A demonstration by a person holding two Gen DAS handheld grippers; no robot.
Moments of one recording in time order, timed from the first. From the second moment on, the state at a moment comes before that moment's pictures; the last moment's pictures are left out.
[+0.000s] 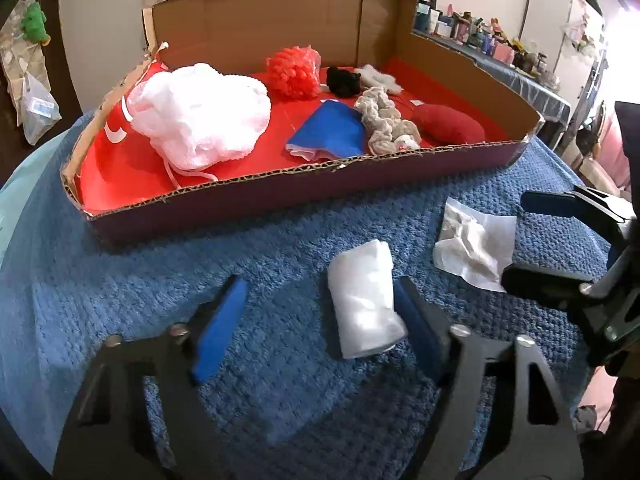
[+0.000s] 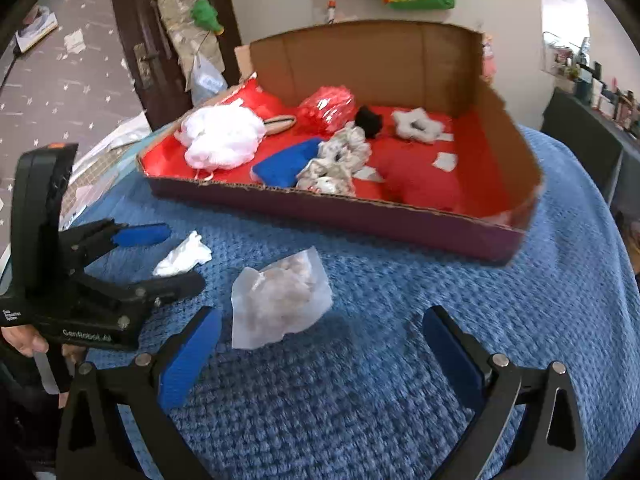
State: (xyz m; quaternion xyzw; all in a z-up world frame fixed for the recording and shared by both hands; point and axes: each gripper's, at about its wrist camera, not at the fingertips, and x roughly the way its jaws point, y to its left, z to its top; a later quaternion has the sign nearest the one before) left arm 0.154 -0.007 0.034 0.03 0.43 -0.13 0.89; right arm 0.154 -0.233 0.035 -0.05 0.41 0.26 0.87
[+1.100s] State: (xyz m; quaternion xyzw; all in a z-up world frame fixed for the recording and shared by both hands) left arm 0.129 -0.009 0.065 0.00 0.38 -0.21 0.90; right arm 0.132 -0.223 0.057 -0.03 0.37 0.27 0.89
